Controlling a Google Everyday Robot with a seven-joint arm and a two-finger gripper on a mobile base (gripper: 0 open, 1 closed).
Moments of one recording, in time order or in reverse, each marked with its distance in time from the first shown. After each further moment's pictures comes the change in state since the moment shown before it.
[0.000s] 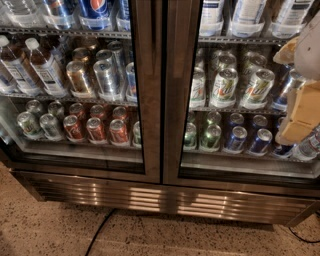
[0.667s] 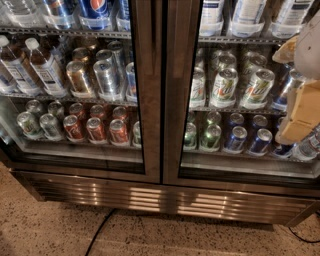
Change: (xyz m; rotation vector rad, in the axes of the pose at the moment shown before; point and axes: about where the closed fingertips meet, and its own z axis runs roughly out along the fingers) arm -0.002 0.000 -0.001 0.003 -0.007 -0.011
